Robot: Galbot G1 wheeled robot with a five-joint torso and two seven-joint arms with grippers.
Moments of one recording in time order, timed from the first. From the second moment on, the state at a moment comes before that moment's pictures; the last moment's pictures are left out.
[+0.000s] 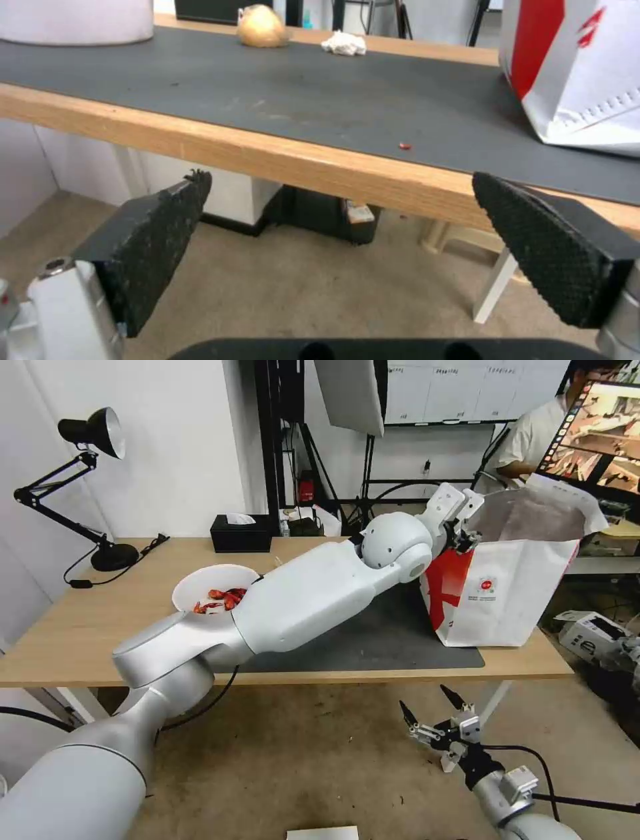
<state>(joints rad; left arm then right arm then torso) -0.16 -1.51 0.60 -1.37 -0.91 0.58 -0.22 -1.70 1.14 0.55 2.04 0.28 0.10 -0.15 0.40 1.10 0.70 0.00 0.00</state>
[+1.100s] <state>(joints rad) 0.67 -0.88 0.01 -2.00 -0.77 0.46 -0.11 -1.74 1.18 0.57 2.12 0.29 0.18 -0.09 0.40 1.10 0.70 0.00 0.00</state>
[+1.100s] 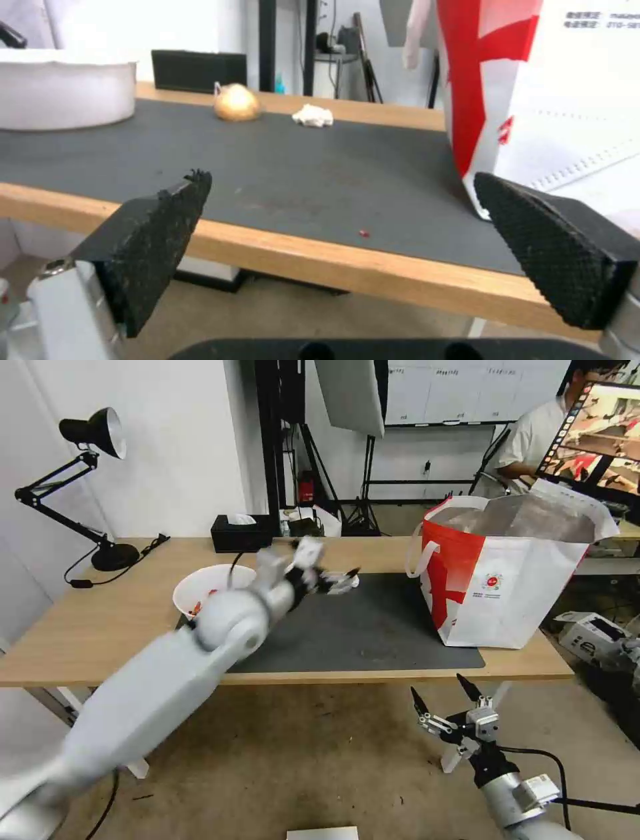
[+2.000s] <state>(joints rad) 1.62 -1.14 -0.55 -2.10 -0.35 0.06 -0.06 -1.78 1.22 0.60 2.12 0.36 0.28 -0.13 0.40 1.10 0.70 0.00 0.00</state>
